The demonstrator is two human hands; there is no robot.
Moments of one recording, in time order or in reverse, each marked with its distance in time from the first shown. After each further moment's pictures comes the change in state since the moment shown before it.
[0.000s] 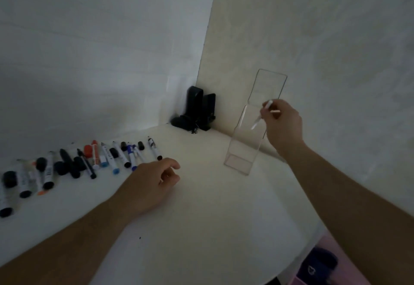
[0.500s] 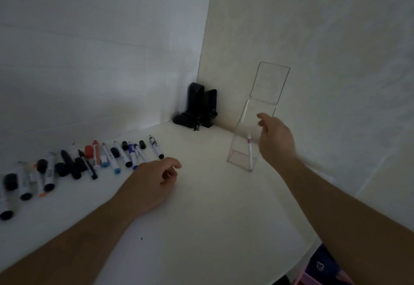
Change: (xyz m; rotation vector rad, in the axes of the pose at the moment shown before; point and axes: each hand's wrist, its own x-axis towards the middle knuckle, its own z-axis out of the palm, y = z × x) left_hand 0.005 -0.008 0.006 0.072 -0.010 0.015; right_hand -0.023 0.048 0.028 -0.400 -0.092 -0.090
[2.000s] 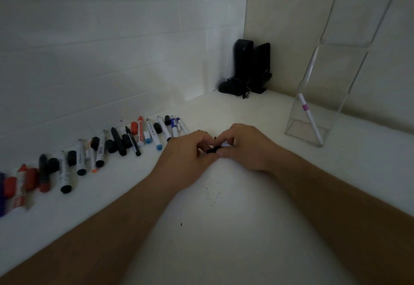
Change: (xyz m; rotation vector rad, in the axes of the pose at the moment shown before) left_hand 0.008 0.001 -0.003 0.082 0.064 -0.221; right_hand -0.056 -0.090 0.116 0.370 -0.772 -0.370
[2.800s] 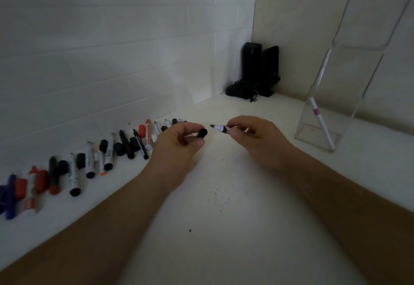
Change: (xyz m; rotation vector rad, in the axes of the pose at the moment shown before) left_hand 0.011 -0.025 -0.008 -0.764 0.187 -0.232; right_hand 0.000 -0.003 -0.008 0.203 0.251 -0.005
